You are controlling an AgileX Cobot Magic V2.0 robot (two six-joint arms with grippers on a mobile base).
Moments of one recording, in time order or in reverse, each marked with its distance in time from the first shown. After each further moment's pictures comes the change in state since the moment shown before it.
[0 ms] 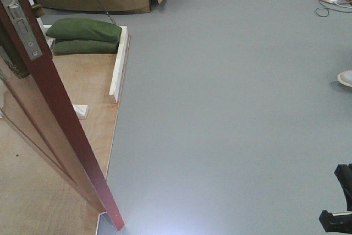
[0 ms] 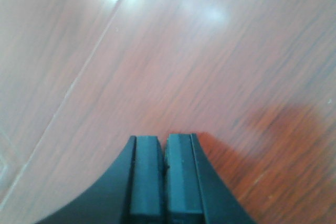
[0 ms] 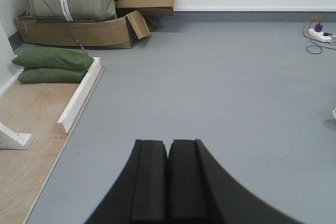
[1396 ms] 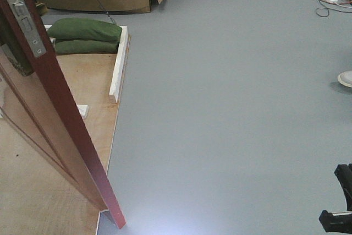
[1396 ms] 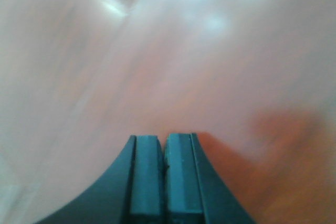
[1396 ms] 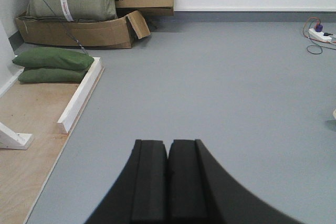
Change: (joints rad) left arm 0.001 0.052 -0.010 0.000 -0.027 0.056; right arm 0.000 0.000 0.000 0.000 0.000 0.000
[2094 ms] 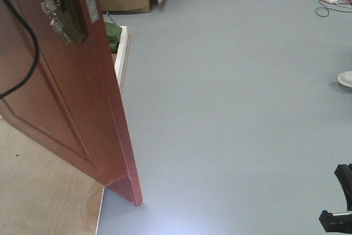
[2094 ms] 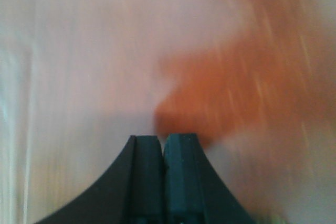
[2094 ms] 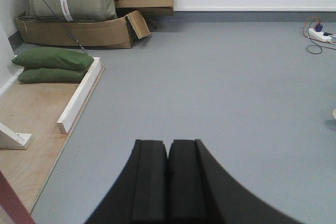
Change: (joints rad) left arm -0.172 0.180 0.003 -0.004 0.072 0.266; right arm 0.000 0.000 0.000 0.000 0.000 0.000
